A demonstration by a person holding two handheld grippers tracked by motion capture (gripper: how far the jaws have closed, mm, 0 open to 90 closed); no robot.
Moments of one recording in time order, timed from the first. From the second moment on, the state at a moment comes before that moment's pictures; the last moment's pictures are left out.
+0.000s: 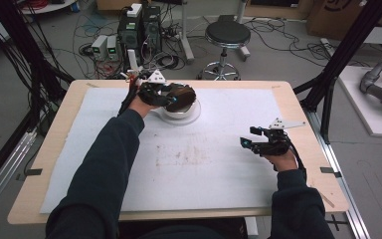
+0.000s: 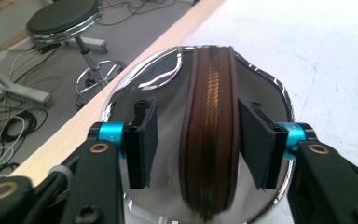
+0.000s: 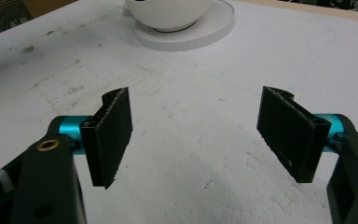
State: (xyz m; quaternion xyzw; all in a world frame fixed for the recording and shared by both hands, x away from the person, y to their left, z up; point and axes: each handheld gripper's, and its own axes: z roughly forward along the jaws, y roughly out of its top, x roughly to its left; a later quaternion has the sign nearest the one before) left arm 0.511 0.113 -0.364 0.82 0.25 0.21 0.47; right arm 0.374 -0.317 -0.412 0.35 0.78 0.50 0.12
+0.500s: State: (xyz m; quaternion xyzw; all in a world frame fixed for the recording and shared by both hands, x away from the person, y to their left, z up) left arm 0.429 0.176 -0.358 0.72 0.34 0.20 0.58; right arm 0.374 -0.315 -0.412 0.36 0.79 0.47 0.16
